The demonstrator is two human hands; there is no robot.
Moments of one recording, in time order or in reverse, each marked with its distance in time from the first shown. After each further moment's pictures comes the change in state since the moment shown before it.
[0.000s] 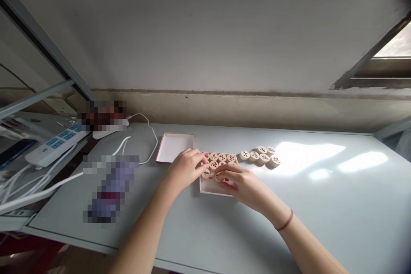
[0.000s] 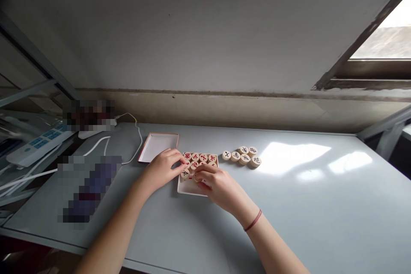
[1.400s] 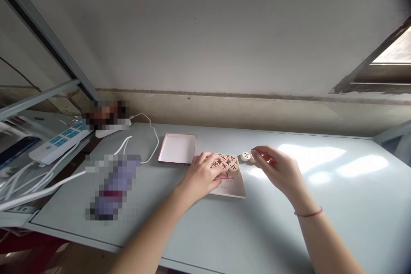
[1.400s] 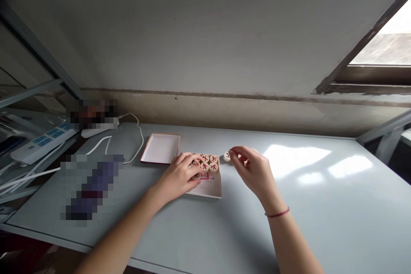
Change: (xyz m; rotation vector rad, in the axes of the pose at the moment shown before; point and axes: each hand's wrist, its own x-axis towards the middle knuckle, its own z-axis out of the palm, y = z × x) left_hand -0.002 0.013 0.036 0.112 0.006 0.220; right_hand -0.009 0.035 -0.047 -0.043 0.437 0.421
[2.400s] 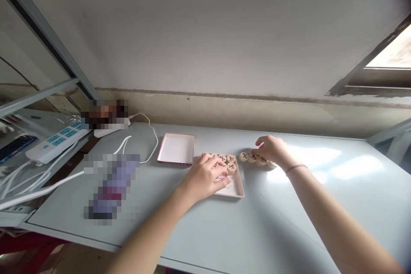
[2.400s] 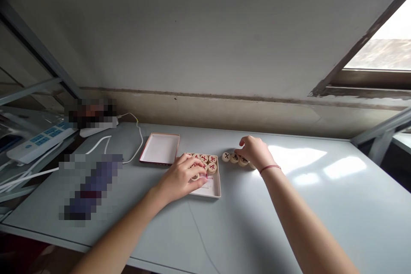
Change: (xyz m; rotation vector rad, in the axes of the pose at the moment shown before) left_hand 0.002 0.005 0.004 -0.123 0.124 0.035; right_hand 0.070 0.052 0.004 -0.589 -0.331 0.271
